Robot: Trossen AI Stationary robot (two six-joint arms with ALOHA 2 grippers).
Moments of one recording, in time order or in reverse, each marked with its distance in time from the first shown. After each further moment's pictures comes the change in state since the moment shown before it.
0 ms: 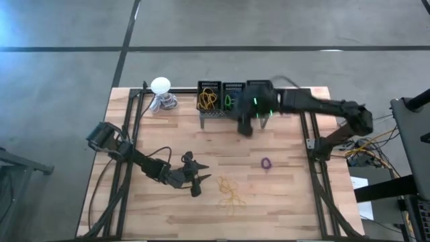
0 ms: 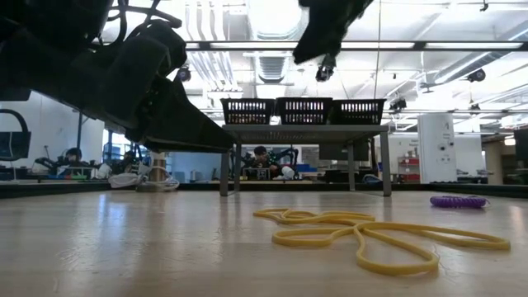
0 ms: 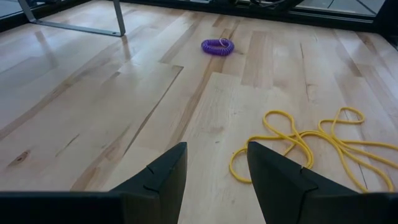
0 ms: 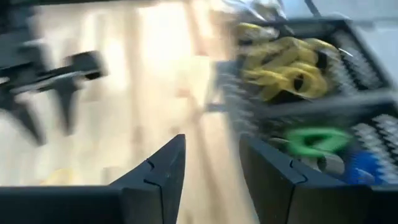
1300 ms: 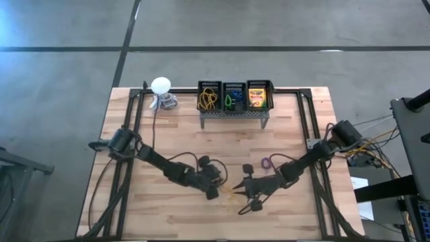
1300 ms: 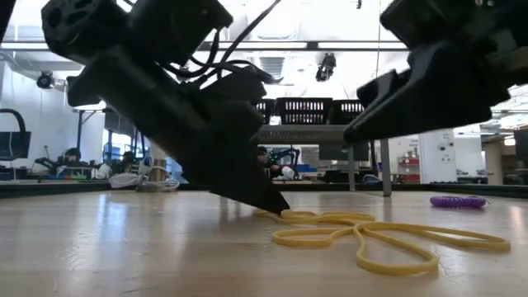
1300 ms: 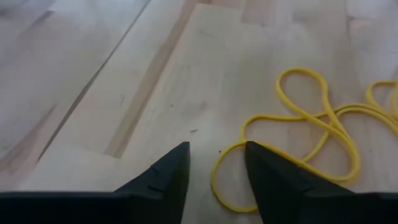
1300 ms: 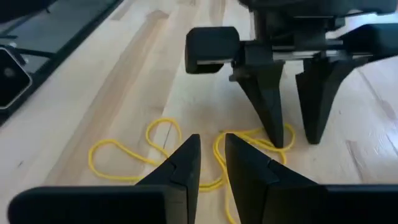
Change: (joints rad) left arm 0.091 0.262 0.374 -0.433 0.166 -0.070; right arm 0.750 0.262 -0.747 1.228 0.330 0.234
